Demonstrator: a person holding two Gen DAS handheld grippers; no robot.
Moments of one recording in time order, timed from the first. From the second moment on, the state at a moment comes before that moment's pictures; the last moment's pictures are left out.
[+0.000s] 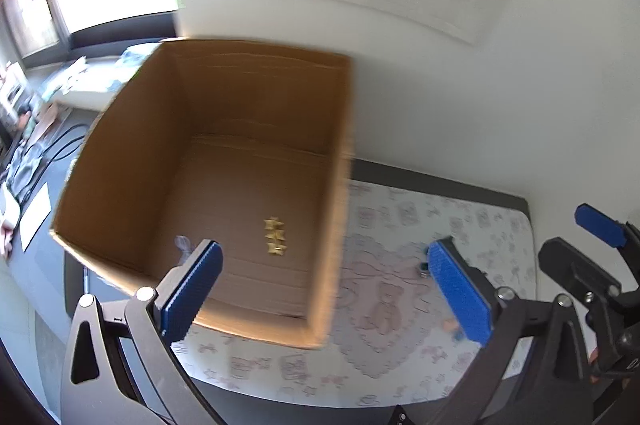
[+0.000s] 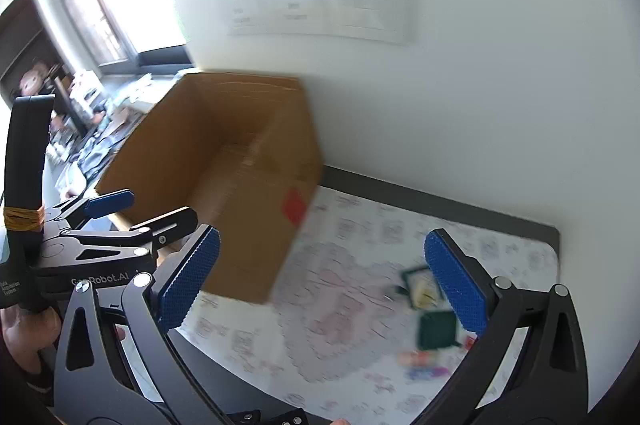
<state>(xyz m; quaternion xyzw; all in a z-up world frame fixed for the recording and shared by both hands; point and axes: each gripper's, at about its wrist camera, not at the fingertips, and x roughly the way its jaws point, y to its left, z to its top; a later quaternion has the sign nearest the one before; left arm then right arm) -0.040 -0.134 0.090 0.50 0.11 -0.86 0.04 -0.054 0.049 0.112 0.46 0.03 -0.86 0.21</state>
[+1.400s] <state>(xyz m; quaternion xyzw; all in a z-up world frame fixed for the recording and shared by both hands) -0.035 0.080 -0.064 0.66 0.02 -0.75 -0.08 -0.005 0.262 -0.011 0.58 -0.06 -0.81 0.07</state>
